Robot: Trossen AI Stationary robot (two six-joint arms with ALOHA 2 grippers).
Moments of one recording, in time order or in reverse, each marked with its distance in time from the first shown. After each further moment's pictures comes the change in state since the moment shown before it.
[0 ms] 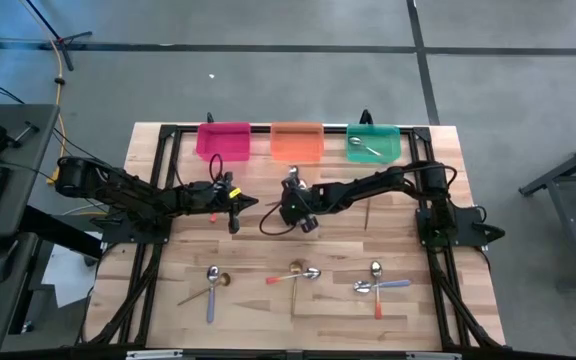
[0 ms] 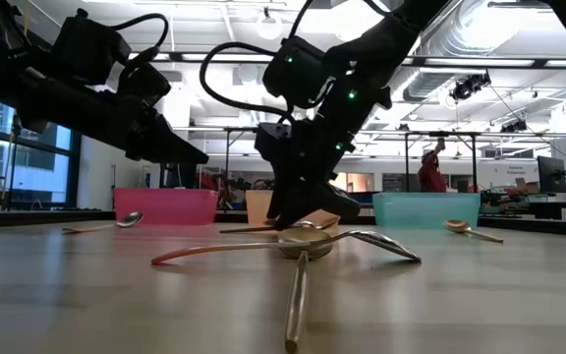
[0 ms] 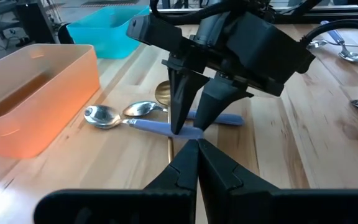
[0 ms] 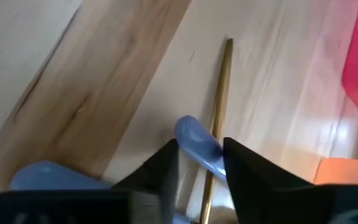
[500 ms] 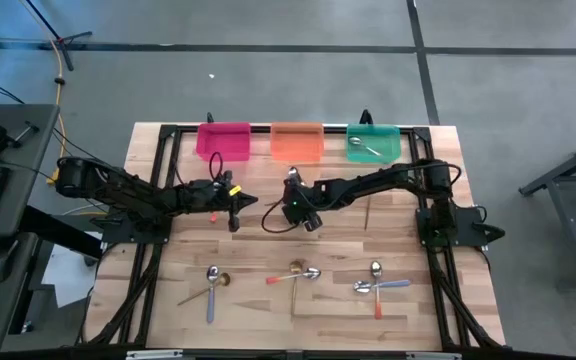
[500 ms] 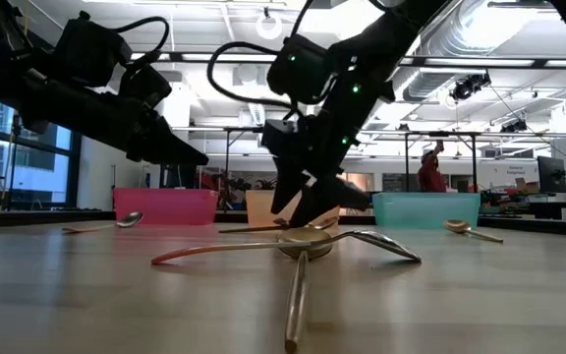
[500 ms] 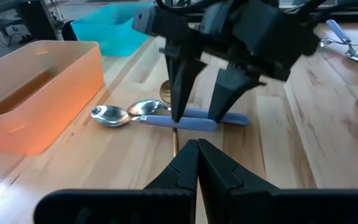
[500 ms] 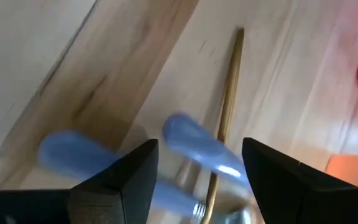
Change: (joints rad) left arm 0.021 0.000 0.000 -0.006 0.012 0.000; right arm -0.008 -0.027 0.000 -0.066 -0.048 -0.017
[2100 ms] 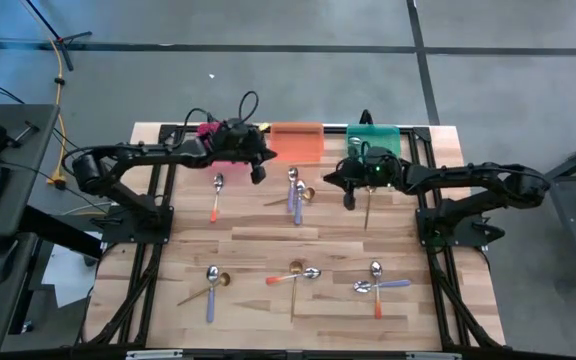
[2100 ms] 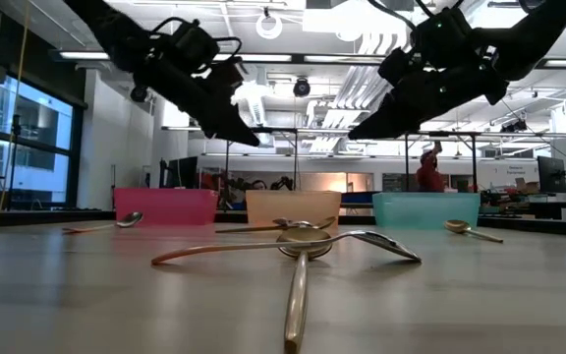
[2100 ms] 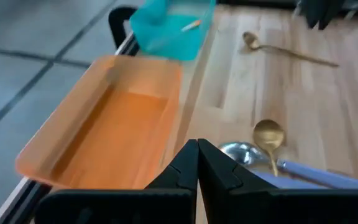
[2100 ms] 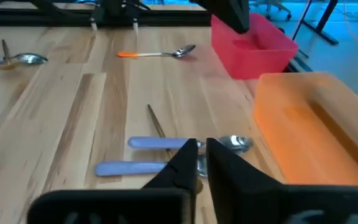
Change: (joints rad) left arm 0.397 0.142 0.630 -0.694 0.285 0.146; right arm -0.299 -0.743 -0.740 0.600 -0.428 0.585
